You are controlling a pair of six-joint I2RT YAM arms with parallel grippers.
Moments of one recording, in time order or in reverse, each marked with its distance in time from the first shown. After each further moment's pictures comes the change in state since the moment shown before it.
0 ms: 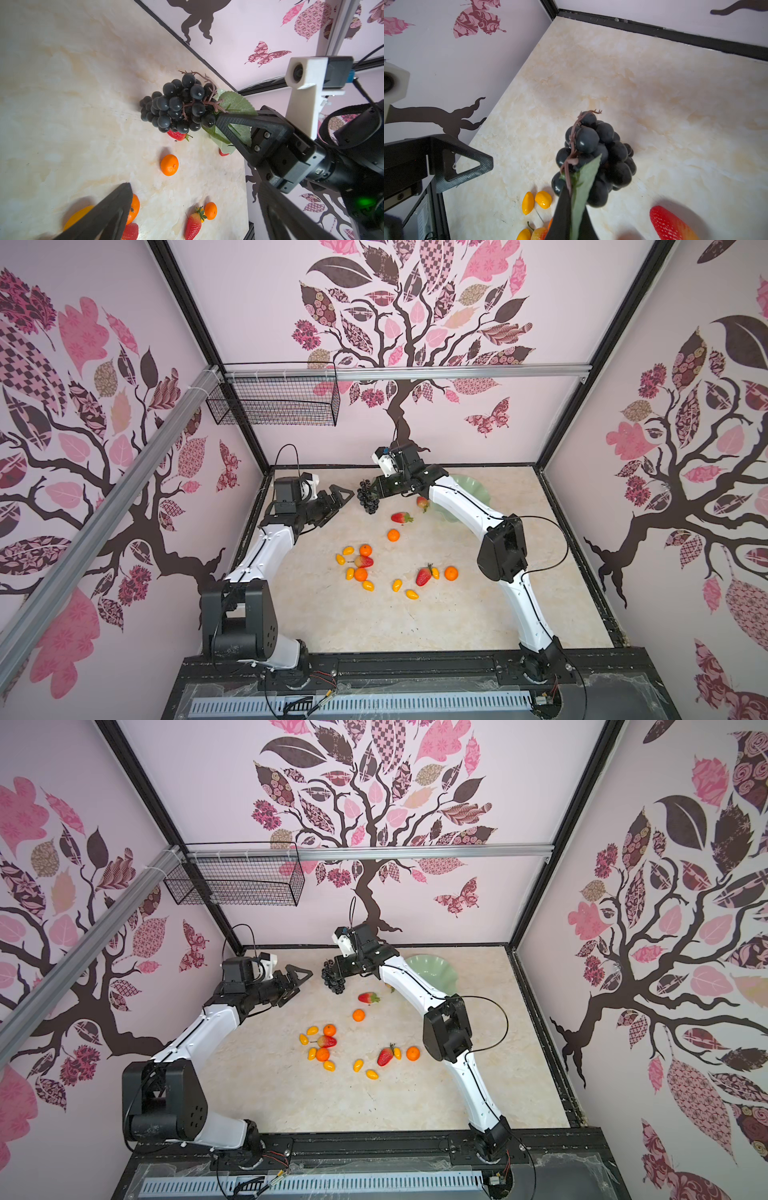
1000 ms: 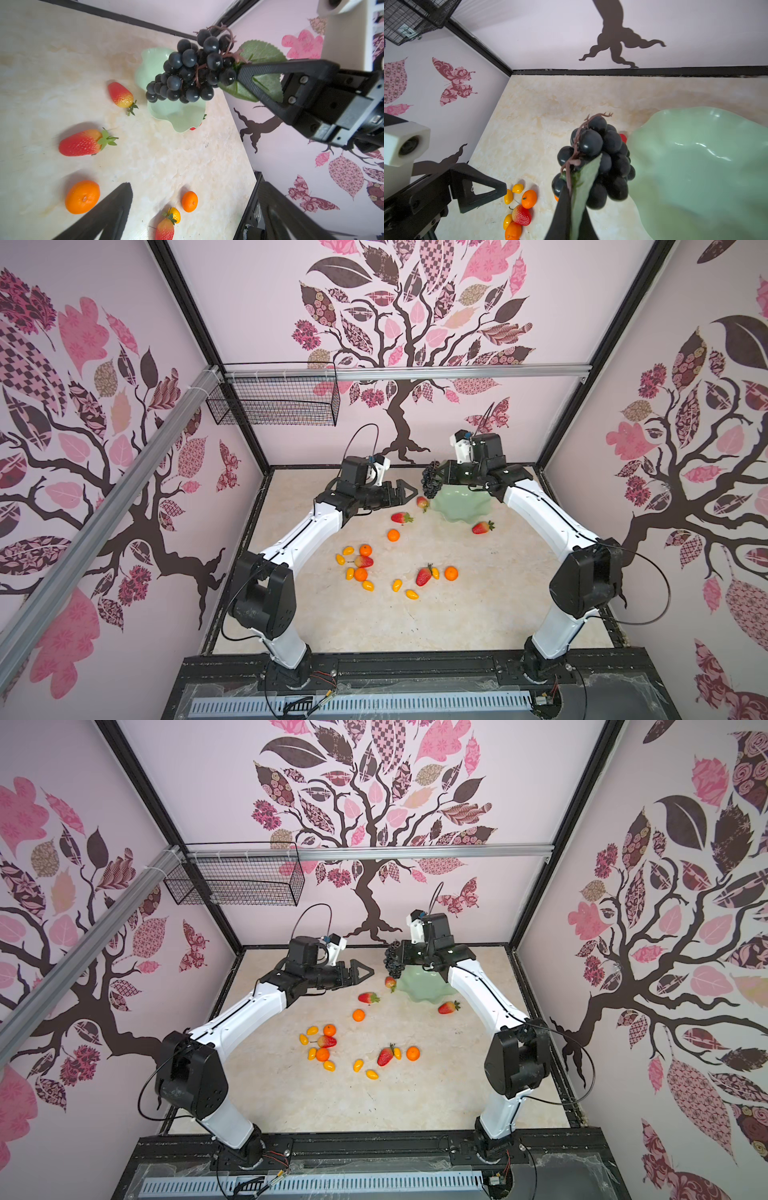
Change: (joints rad) left arm -0.445 0.233 0.386 -0.122 -0.121 0.144; right arm -0.321 -0.600 -0.655 0.154 0.045 0.072
